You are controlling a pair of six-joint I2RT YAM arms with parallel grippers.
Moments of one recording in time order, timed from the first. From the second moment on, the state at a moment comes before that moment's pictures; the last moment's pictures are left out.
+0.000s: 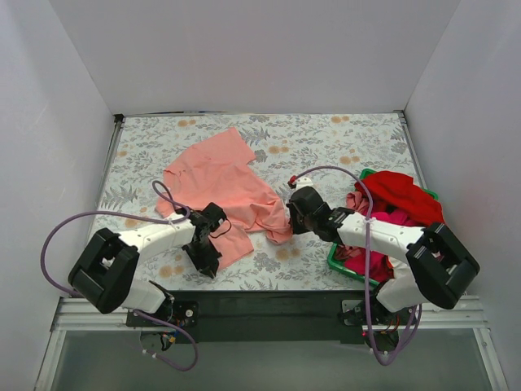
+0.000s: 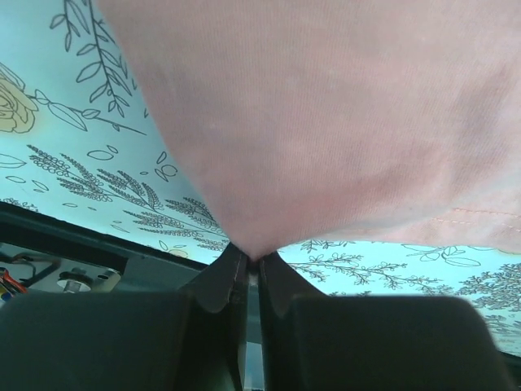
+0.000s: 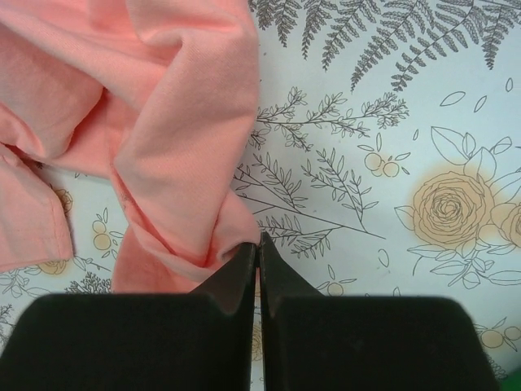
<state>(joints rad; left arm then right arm) -0.63 1.41 0.69 -0.89 0.02 -1.21 0.81 1.42 0.74 -0.15 0.17 0.45</state>
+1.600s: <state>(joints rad) -0.62 1.23 2.17 -0.33 -0.68 -0.39 0.82 1.11 1.86 -0.50 0.16 -0.14</state>
